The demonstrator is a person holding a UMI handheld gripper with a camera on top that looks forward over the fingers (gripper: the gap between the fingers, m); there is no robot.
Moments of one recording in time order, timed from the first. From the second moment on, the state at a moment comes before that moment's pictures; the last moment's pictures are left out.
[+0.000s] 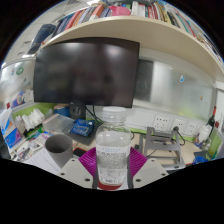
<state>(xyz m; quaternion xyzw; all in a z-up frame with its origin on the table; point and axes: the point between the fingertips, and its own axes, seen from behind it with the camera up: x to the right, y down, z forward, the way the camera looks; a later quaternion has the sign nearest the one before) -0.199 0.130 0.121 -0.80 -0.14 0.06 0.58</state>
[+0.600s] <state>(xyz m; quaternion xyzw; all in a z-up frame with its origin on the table) -0.207 0.139 0.090 -0.77 -0.12 0.08 0.62</state>
